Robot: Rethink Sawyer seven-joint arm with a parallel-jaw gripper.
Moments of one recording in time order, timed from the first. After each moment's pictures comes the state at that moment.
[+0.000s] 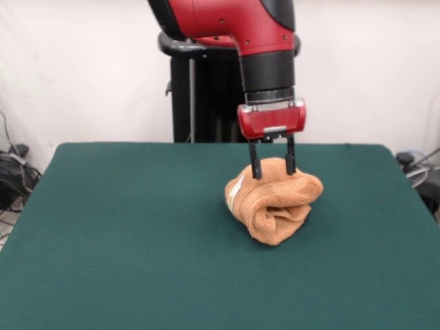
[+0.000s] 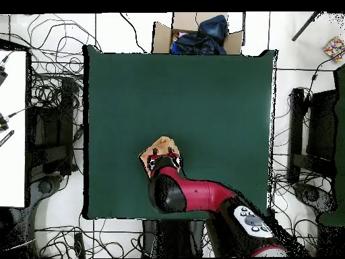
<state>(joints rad) -0.50 -0.72 0.28 2.18 -0.27 -0.19 1.57</state>
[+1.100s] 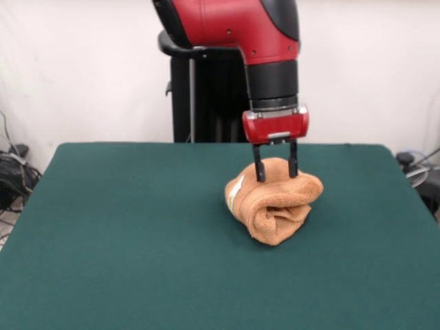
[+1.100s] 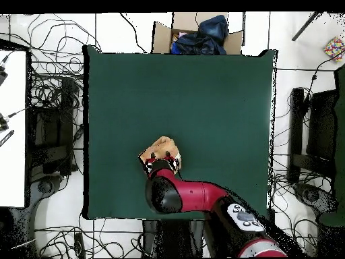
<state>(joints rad) -0.45 -0.67 0.23 2.17 -0.27 -0.19 1.57</state>
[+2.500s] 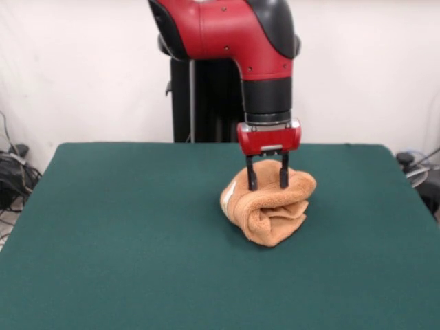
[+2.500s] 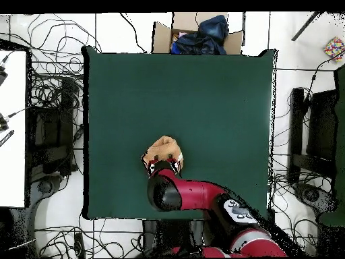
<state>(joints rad) -0.41 -0.60 0.17 2.12 -0.27 -0.19 1.57</state>
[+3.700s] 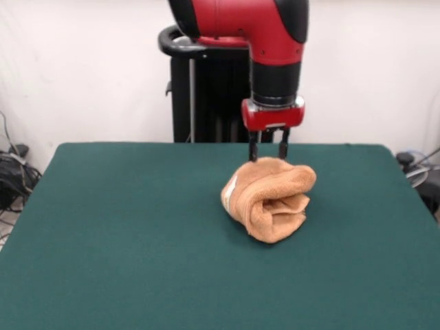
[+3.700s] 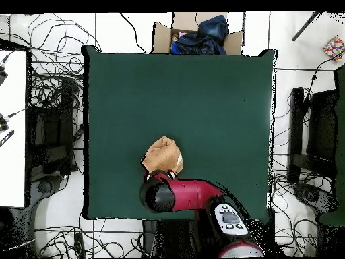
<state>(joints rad) -0.34 -0.71 0.13 2.12 -0.27 0.15 1.57</state>
